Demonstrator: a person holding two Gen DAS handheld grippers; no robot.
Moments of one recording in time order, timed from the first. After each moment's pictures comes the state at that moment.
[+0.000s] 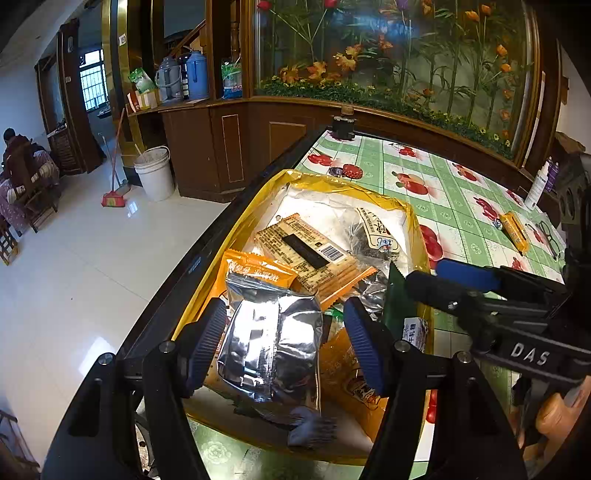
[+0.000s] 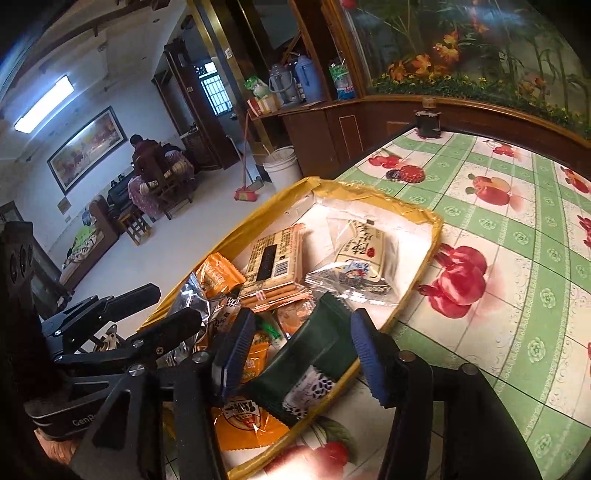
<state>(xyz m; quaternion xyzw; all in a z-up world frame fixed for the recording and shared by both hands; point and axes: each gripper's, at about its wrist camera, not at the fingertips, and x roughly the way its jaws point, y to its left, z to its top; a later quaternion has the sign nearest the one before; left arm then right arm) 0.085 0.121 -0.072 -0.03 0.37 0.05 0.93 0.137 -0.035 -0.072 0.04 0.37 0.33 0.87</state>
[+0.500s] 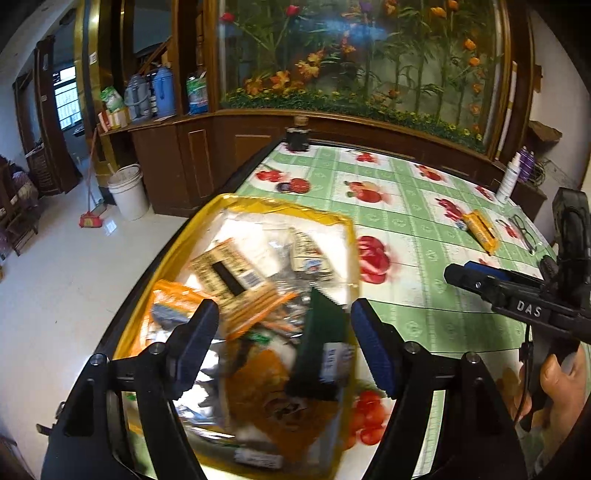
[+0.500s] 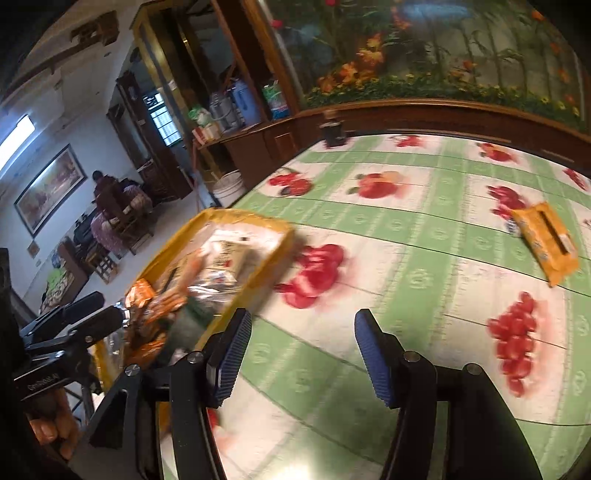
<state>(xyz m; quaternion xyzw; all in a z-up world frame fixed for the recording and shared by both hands) 0.097 0.059 -0.057 0.00 0.36 -0.01 0.93 0.159 -0.169 -0.083 0.10 0.37 0.22 0.90</state>
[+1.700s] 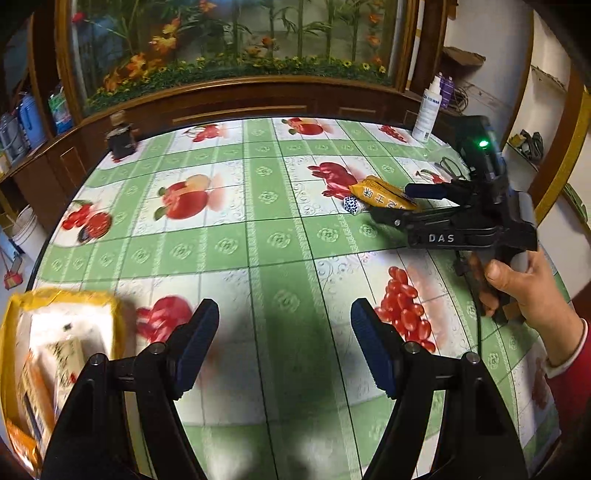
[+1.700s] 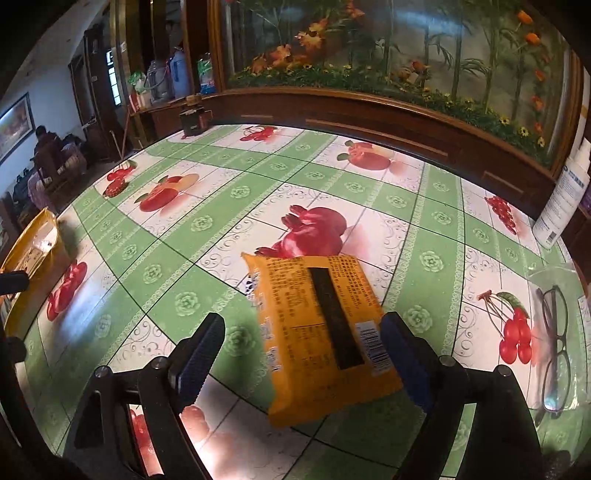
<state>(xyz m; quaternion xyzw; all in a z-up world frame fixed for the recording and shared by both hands) 0.226 -0.118 -0.080 0.08 0.43 -0.19 0.88 0.299 -0.334 -0.121 -0.02 0.39 0.12 0.91</state>
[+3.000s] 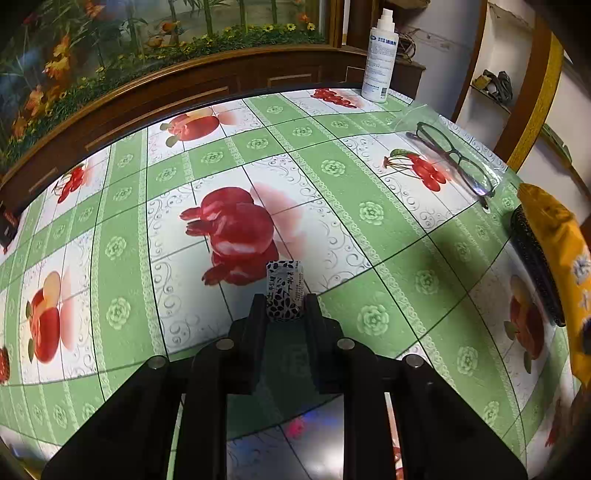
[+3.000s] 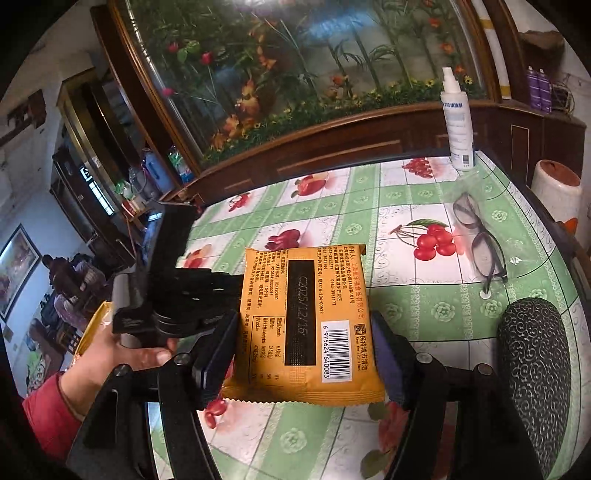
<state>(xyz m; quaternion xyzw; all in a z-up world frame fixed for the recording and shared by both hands) 0.319 -0.252 -0.126 0.15 0.45 -0.30 0.83 0.179 -0.422 -0.075 0.18 0.33 0.11 0.92</state>
